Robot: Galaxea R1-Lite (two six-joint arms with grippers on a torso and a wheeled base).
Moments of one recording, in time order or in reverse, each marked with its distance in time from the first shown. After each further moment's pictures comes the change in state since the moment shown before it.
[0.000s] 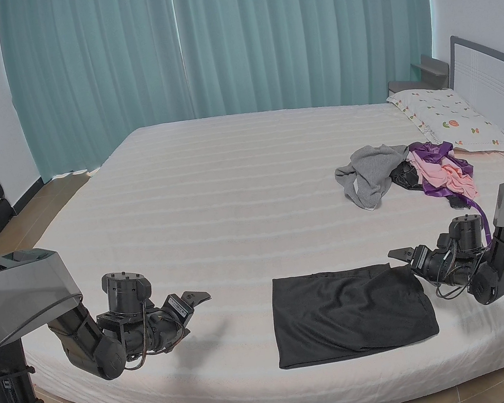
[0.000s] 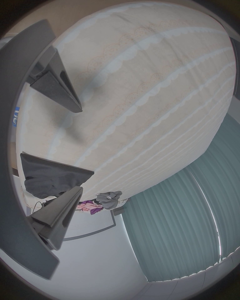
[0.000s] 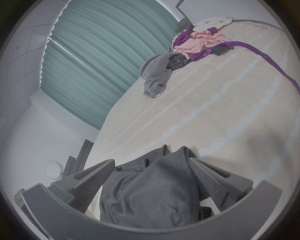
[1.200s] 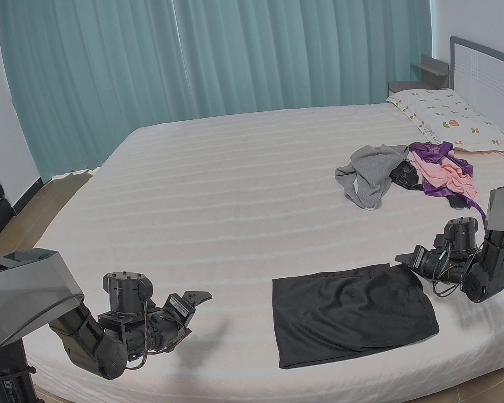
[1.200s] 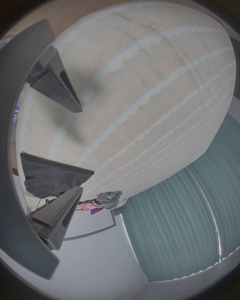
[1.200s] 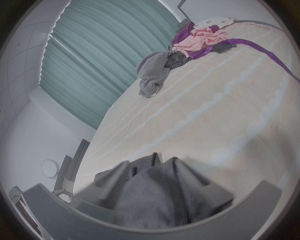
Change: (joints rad) left arm -0.008 0.004 -0.007 0.002 -0.001 -0.003; right arm -0.023 0.106 -0.106 -0.008 -0.005 -0.037
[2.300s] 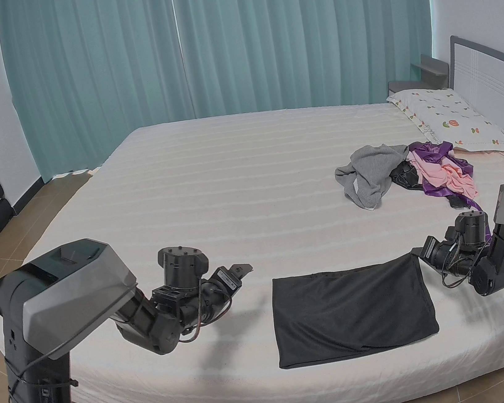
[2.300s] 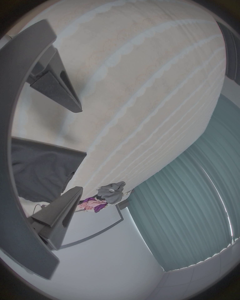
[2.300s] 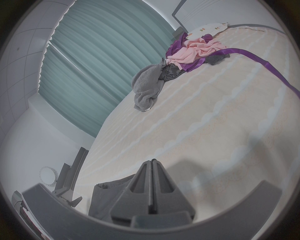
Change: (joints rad) left arm -0.148 0.158 -0.378 0.123 0.143 0.053; right arm -0.070 -0.017 -0.016 -0.001 -0.003 0.010
